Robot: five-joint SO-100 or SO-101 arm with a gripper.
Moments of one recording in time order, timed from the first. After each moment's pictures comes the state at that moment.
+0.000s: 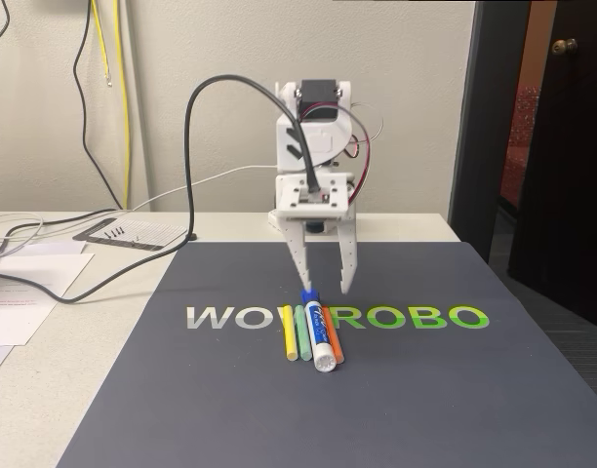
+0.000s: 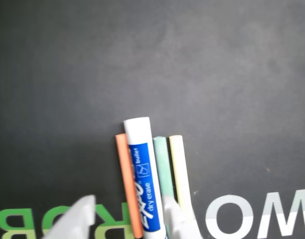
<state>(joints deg) -13.4 21.5 -15.7 106.7 -83.9</state>
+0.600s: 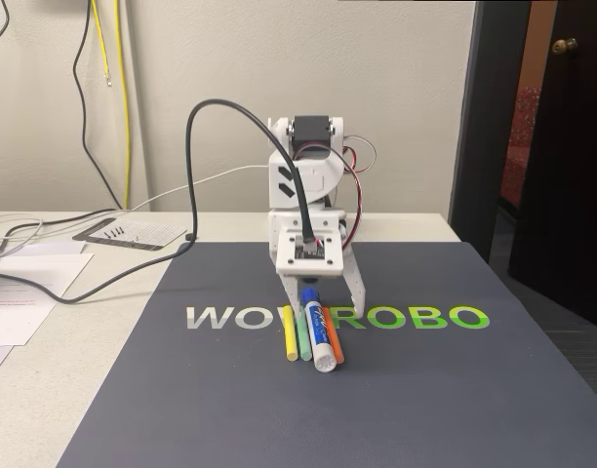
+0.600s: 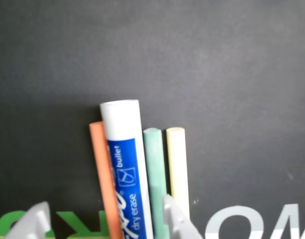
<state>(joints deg) -12.6 14.7 -15.7 106.5 -88.2</state>
